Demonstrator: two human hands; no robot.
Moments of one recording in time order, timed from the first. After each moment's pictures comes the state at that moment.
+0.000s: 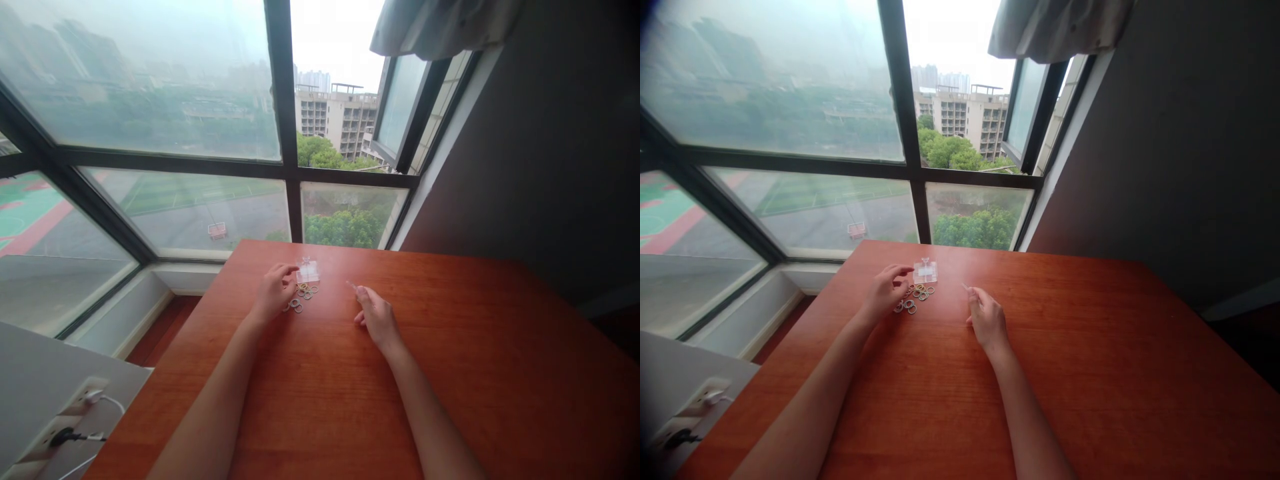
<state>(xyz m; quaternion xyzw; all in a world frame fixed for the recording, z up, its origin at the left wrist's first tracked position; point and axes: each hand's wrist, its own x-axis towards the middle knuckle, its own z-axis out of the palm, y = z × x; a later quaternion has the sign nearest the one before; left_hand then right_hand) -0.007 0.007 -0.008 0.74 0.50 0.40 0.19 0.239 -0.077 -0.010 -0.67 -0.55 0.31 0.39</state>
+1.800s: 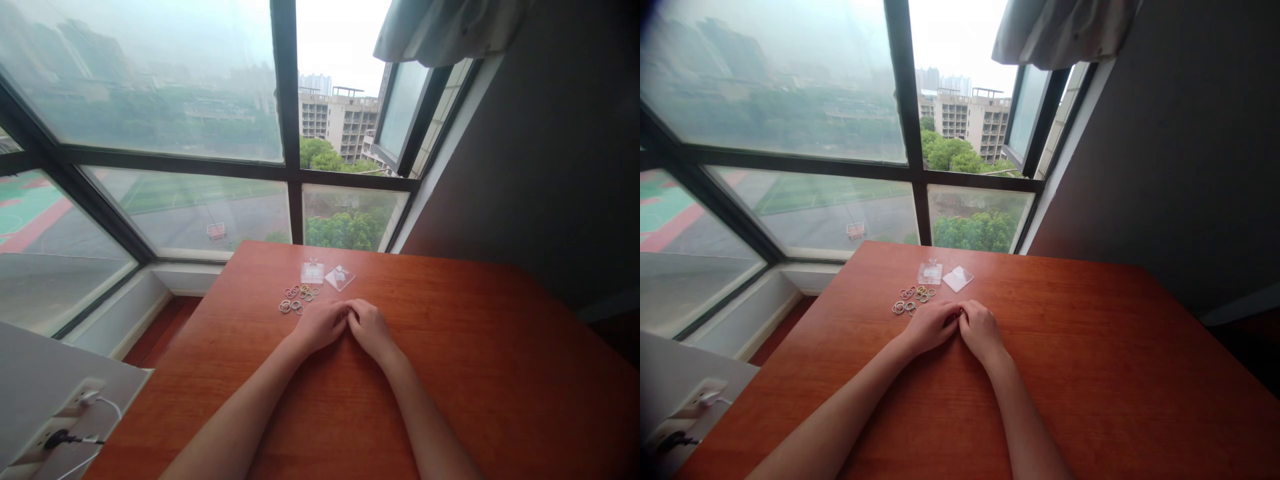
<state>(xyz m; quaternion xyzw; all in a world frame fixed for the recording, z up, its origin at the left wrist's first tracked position) 0.073 -0.050 -0.011 0.89 0.39 0.18 0.14 0.230 -0.076 -0.024 -0.58 -0.73 0.18 0.31</state>
